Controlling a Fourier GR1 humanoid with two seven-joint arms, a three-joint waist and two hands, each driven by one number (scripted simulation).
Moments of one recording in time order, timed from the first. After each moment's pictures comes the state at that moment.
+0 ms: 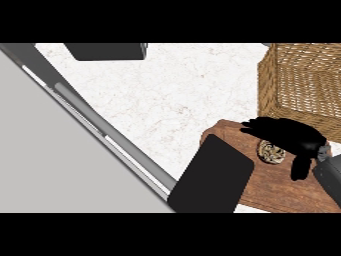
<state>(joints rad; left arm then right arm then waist) 0.09 0.32 -0.10 -1.43 0.19 0.09 0.22 -0.38 -0.60 0.42 -1.21 0.90 0.36 -0.45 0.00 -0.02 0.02</state>
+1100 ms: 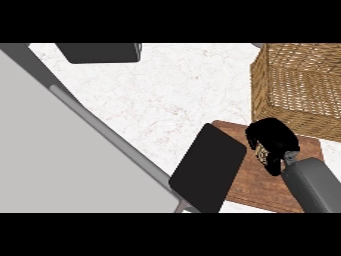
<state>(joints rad) 0.12 0.32 -0.06 -1.47 0.17 0.09 0.25 -0.35 -0.36 0.31 -1.13 1.06 0.21 -0.02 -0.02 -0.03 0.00</state>
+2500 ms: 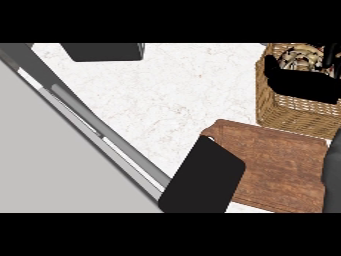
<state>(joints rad) 0.12 0.29 -0.06 -1.46 0.14 0.08 0.22 -0.64 -0.13 -0.08 -1.92 0.89 0.05 0.91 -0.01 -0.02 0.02</state>
